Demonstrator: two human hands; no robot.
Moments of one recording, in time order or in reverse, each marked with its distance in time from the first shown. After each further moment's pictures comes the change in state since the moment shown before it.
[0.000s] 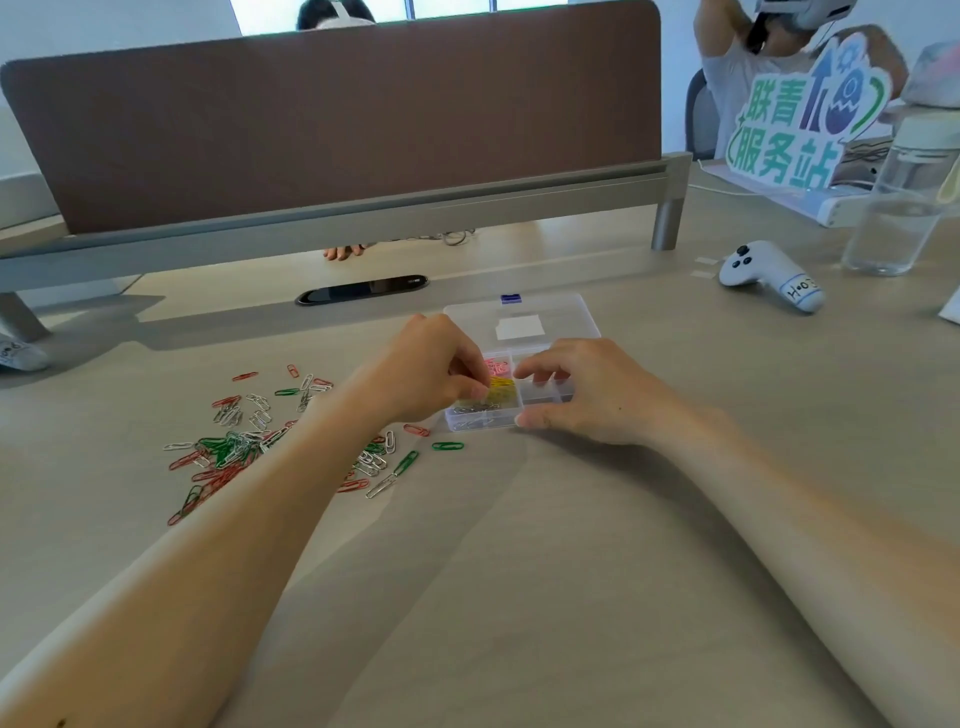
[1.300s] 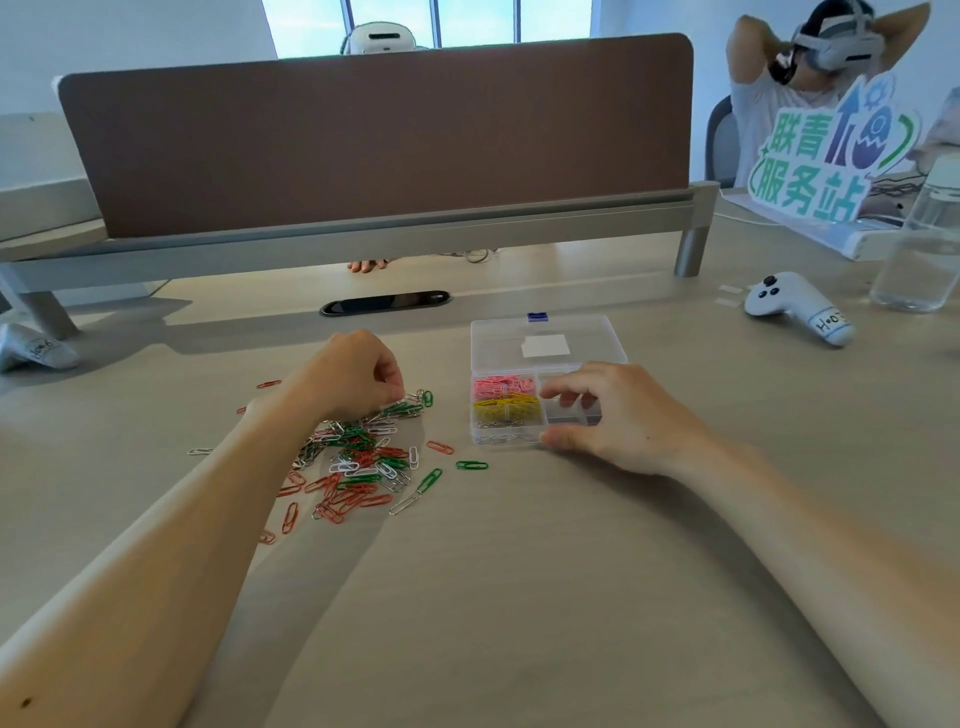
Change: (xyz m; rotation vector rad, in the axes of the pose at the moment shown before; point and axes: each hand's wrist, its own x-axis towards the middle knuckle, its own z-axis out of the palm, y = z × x) left_hand -0.013 -0.080 -0.026 0.114 -0.016 -0.303; right_hand -0.002 -0.002 0.002 0.030 0.054 -0.032
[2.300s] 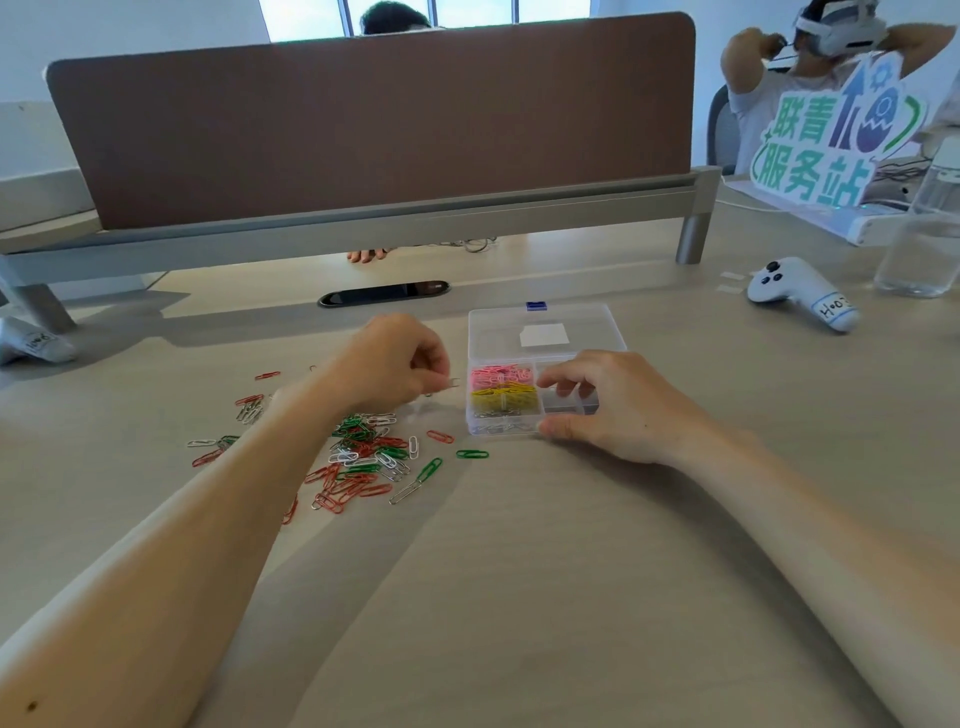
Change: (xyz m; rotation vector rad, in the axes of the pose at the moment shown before) left_hand -0.007 0.034 0.002 -0.070 0.013 0.174; right_hand 0.001 -0.004 0.002 -0.026 -0.006 -0.003
